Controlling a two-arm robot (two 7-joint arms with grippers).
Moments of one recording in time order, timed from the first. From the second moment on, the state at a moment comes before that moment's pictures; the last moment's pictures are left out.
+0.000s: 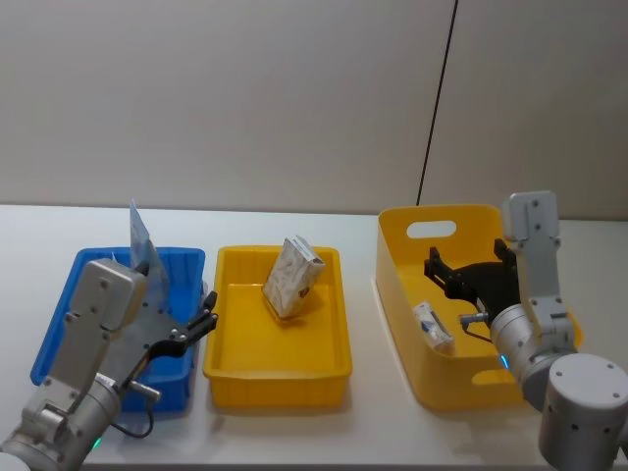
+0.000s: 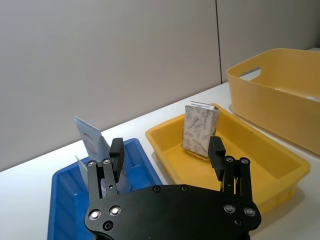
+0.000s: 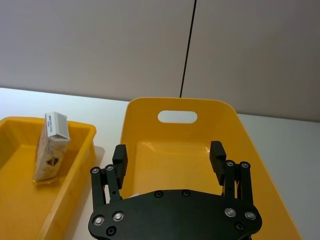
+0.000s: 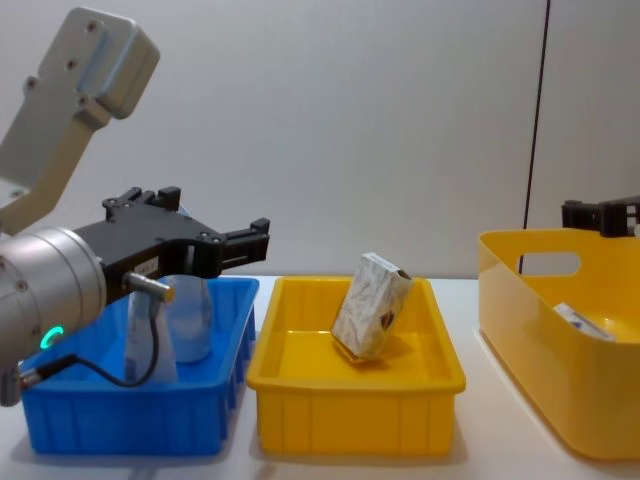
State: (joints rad) left arm -0.23 0.38 0.45 -1.63 -0.19 0.02 0.00; right arm 0.29 0.13 -0.16 -1.53 0.06 0.33 -0.05
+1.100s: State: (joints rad) left arm -0.28 0.36 0.38 -1.54 -0.18 0.20 0.03; right arm 0.28 0.14 -0.16 -1.54 0.05 0.32 -0.04
